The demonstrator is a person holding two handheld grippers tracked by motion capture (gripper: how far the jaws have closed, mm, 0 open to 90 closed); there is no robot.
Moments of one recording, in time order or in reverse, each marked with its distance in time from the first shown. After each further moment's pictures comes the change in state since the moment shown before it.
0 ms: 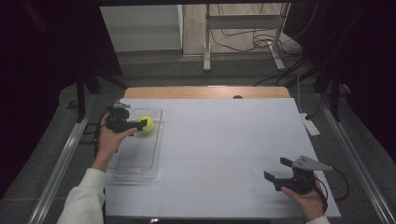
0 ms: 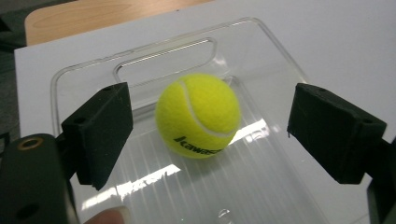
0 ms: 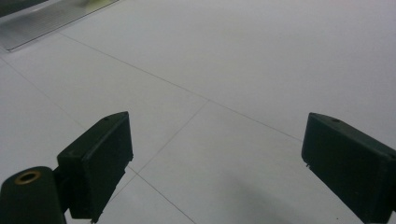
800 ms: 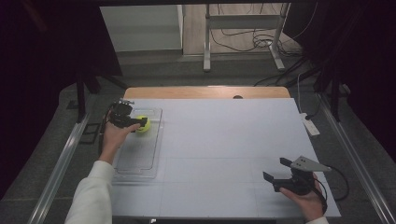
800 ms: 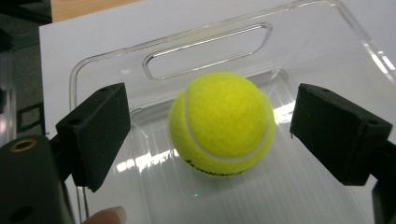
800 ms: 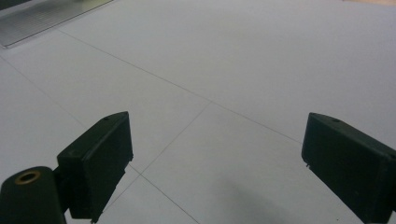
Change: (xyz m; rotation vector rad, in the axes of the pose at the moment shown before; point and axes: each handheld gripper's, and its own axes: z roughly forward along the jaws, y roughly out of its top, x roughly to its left) left arm 0.011 0.011 0.029 0.107 0.122 -0.034; right arm 0.006 0.003 -0.001 0.005 -0.018 -0.022
